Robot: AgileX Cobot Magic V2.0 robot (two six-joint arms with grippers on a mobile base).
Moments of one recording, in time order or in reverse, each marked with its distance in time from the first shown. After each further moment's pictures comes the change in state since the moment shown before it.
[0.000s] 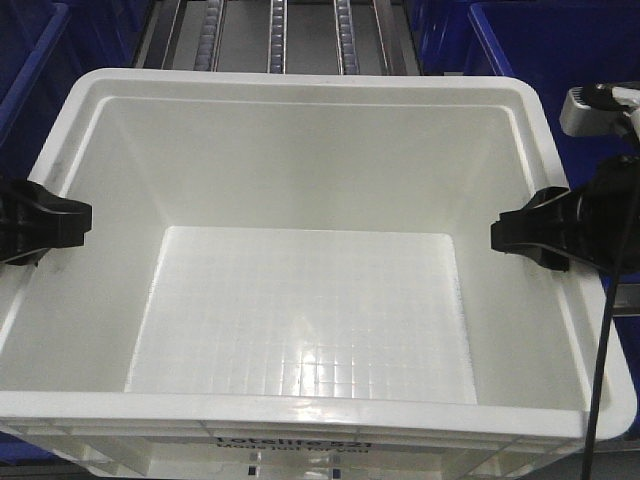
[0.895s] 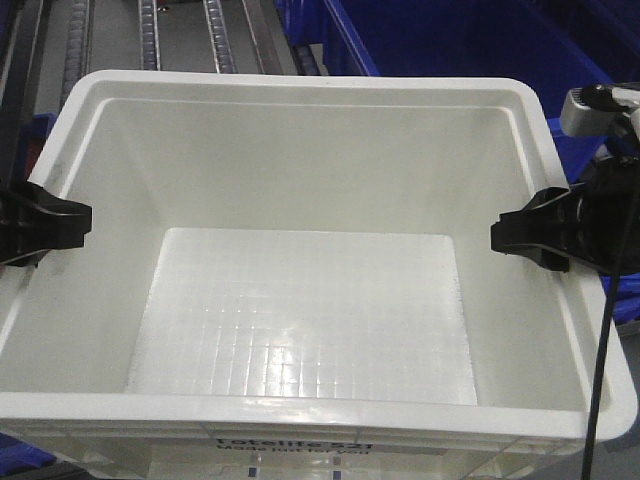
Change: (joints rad) left arm 0.000 0.000 0.000 0.000 0.005 0.001; right arm 0.000 0.000 0.000 0.000 0.003 0.000
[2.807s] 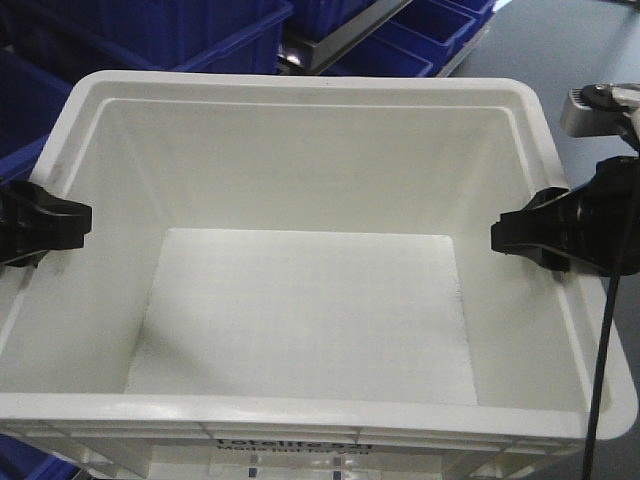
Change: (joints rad) left arm 0.000 -0.001 0.000 0.000 0.001 0.003; right arm 0.000 0.000 0.000 0.001 0.000 0.000
